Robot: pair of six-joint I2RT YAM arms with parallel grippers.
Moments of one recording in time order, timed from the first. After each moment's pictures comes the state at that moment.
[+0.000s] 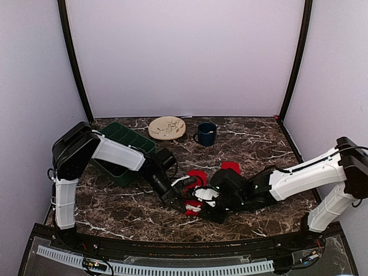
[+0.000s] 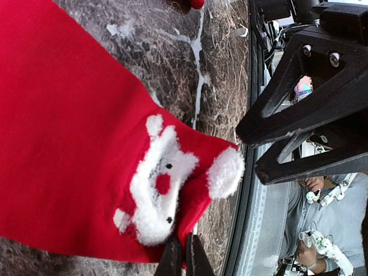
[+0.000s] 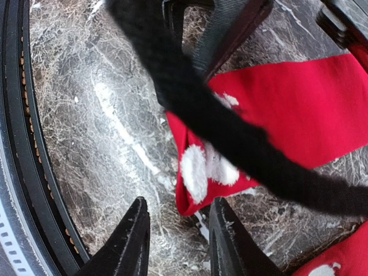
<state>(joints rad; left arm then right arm) -0.82 2.09 1.23 -0.48 0.98 0.05 1.18 1.53 0.74 -0.11 -0.07 0.03</state>
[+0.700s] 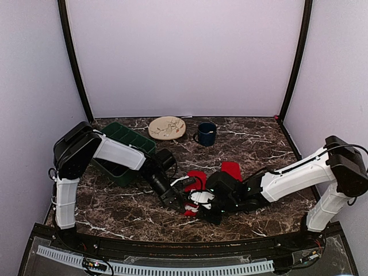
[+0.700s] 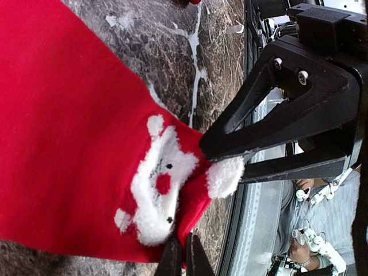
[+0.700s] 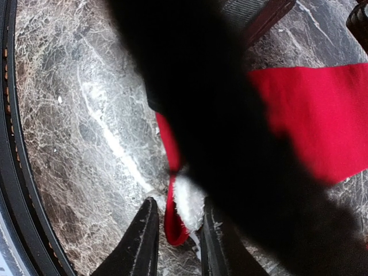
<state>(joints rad) -0.80 2.10 1.24 -0.52 1.01 0.07 1.18 1.62 0.76 -0.05 -0.07 -0.03</state>
